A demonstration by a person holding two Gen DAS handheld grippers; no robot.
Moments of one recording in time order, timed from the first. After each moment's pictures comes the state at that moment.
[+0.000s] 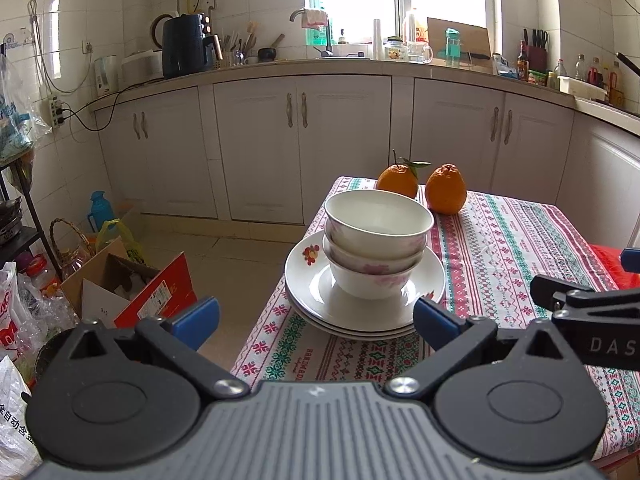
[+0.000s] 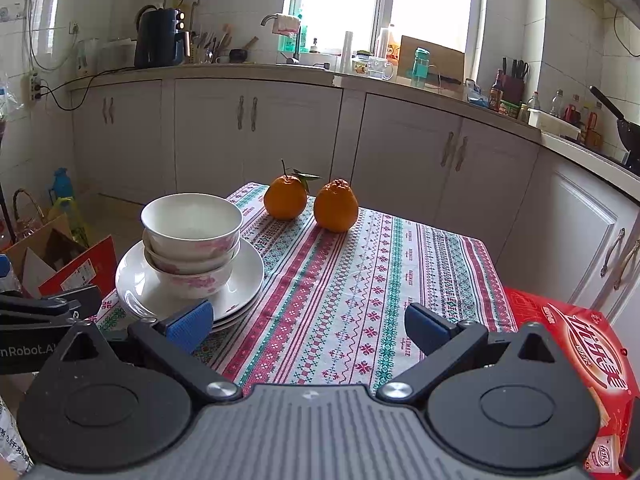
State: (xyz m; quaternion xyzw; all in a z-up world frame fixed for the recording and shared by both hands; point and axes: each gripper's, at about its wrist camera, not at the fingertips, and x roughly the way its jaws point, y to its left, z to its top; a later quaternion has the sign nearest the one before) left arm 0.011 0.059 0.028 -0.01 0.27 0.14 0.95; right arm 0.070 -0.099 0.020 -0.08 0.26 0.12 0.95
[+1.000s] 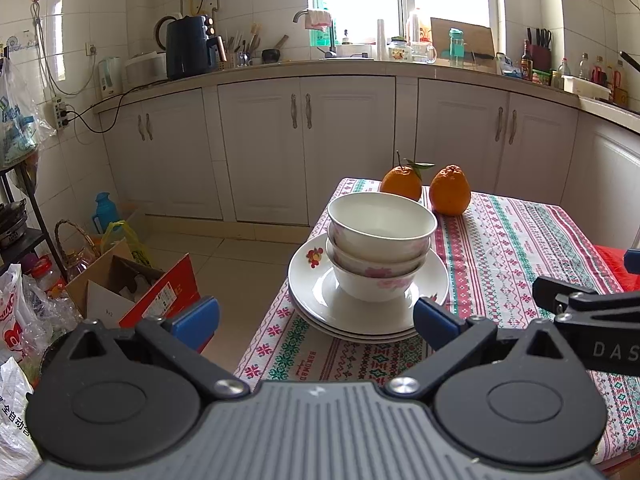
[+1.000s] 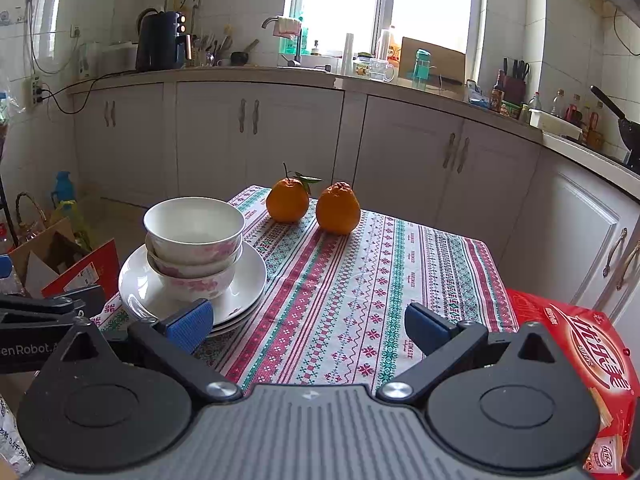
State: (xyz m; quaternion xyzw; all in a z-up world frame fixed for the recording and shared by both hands) left arm 0.013 0.056 0.031 -0.01 0.27 0.15 0.95; right arm 0.068 -0.101 0.021 -0.08 0.25 0.13 0.96
